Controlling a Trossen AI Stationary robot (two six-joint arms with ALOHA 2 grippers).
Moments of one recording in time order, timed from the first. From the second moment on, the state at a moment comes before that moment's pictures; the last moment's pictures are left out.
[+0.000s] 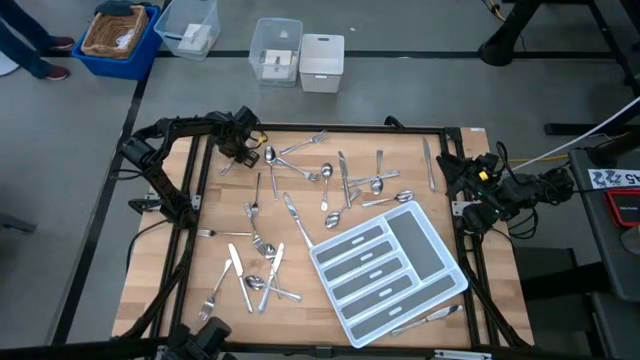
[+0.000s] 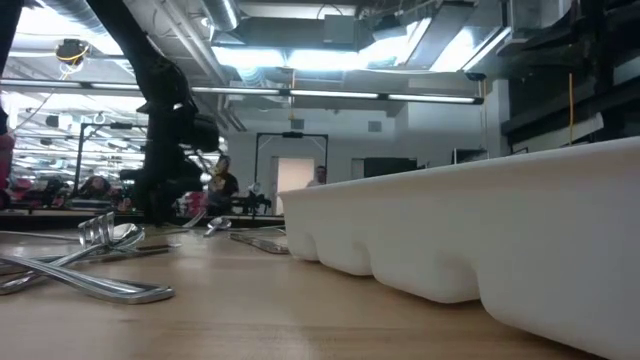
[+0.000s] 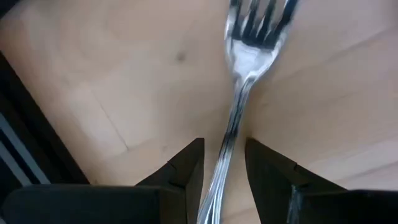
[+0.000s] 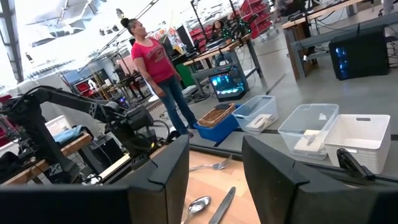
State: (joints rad) left arm 0.97 1.67 0.89 -0.71 -0.21 -0.09; right arm 0.39 0.10 0.43 -0.30 1.11 0.42
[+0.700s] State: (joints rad) left arm 0.94 1.71 0.89 -0.69 -0.20 -0.06; right arm 0.39 0.10 0.43 -0.33 1.11 0.42
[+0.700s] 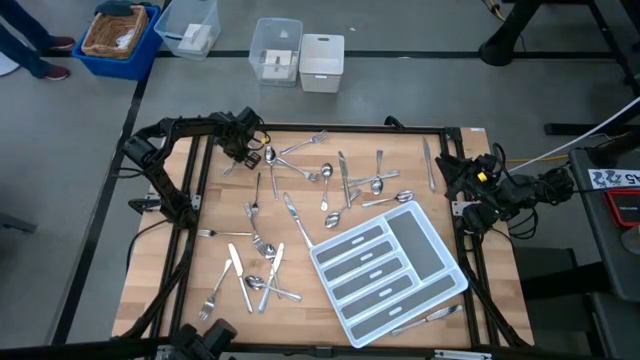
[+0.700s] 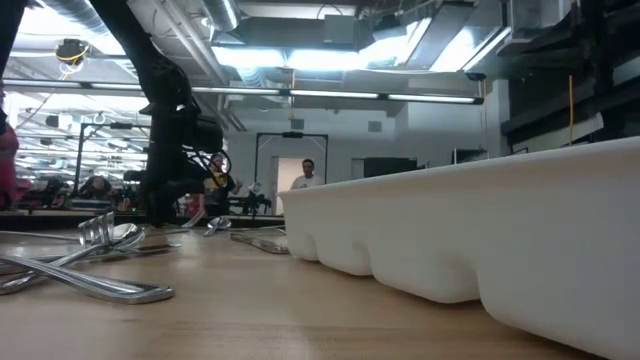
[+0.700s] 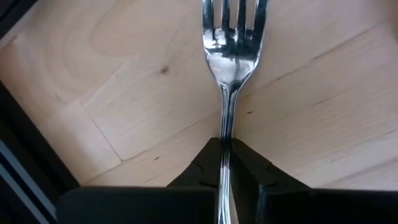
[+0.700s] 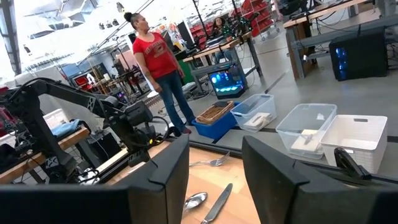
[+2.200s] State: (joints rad) left arm -0.07 1.51 0.96 0.12 -0.04 -0.47; right arm 0.39 0.71 0.95 -0.63 0.04 0.19
